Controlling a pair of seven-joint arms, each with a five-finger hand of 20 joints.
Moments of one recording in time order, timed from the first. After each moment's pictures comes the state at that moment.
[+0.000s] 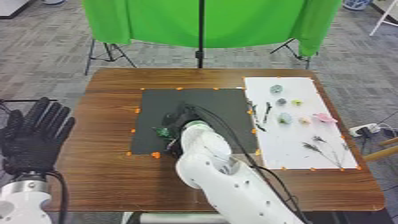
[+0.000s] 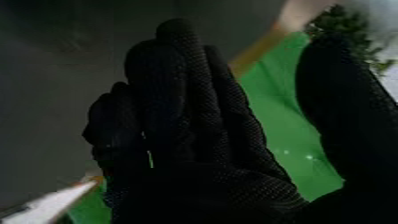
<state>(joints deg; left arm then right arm) 133.8 -55.0 -104.4 -127.2 4.7 15.0 26.4 -72.8 -84.4 43.2 -100.0 -120.2 -1.9 53.9</state>
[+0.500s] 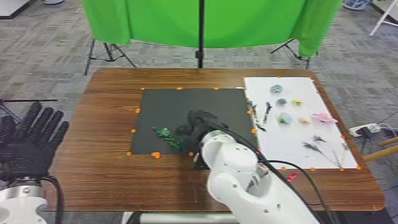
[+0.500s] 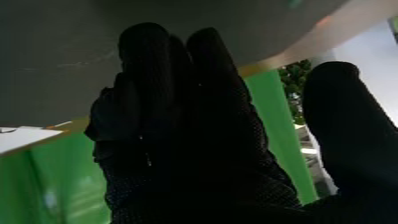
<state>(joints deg) 135.2 -56.5 -105.3 -127.3 4.8 15.0 27.1 -78.6 -74.8 44.8 -109.7 -131.8 -19.5 46.1</state>
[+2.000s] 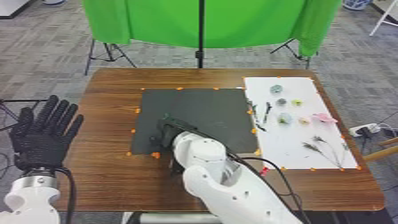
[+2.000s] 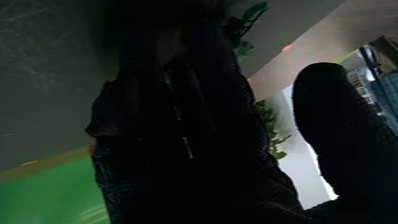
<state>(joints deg) 130.3 -54.6 -101.1 -126.3 4.6 15.4 25.4 -73.1 -83.1 40.9 -99.4 -129.3 -25.7 39.4</state>
